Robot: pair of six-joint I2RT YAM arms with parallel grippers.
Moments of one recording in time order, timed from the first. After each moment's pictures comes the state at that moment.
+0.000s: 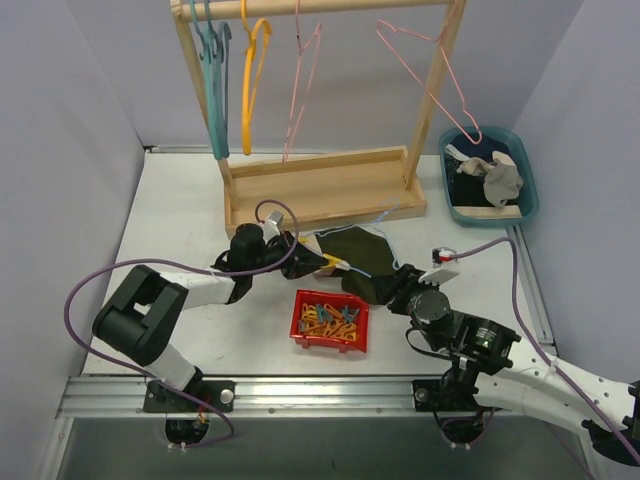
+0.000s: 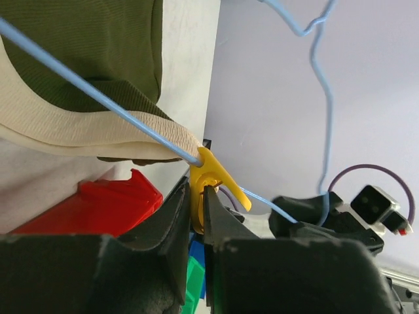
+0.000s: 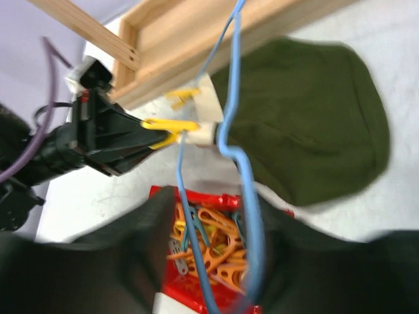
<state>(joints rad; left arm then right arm) -0.53 1.60 0.64 0.65 0.60 -1.42 1.06 0.62 0.52 -0.27 0.67 0.86</state>
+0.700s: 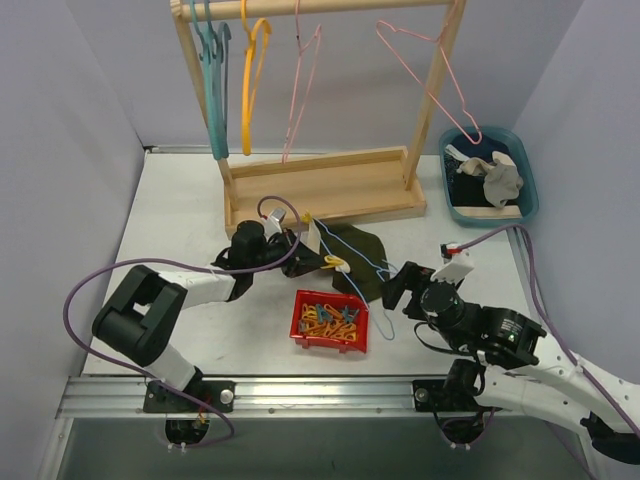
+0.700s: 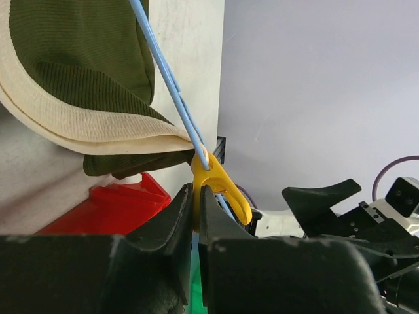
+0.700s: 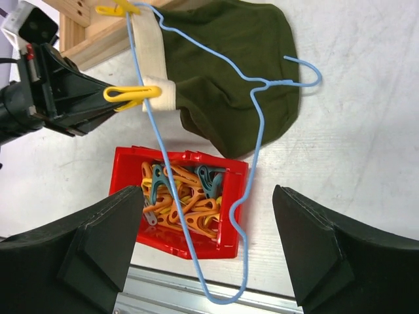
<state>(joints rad) -0.53 1.58 0.66 0.60 0.60 -1.31 1.05 0.65 0.77 -0.79 0.62 0.96</state>
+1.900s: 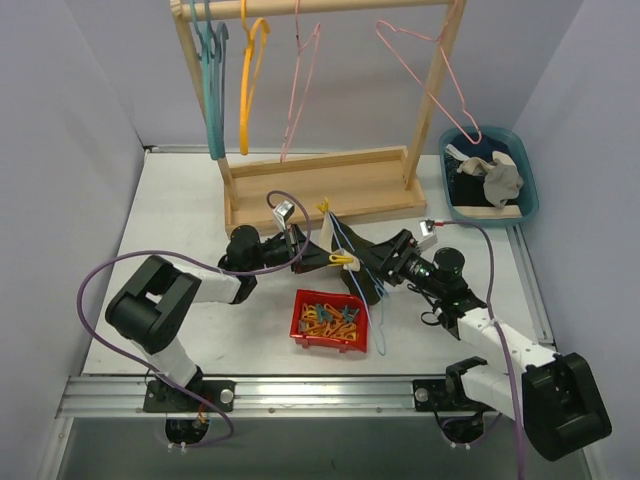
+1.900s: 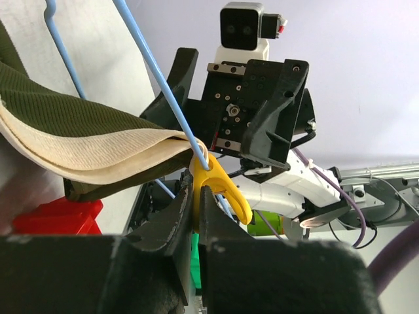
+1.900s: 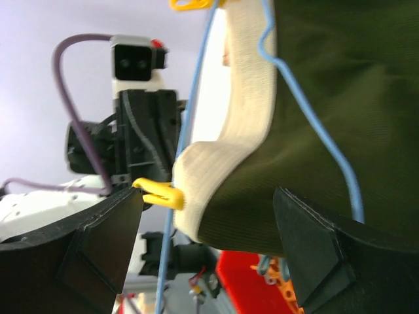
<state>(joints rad) -0.54 1.68 0.63 1.09 0.78 -1.44 0.34 1.03 0.31 0.53 -0.46 1.09</state>
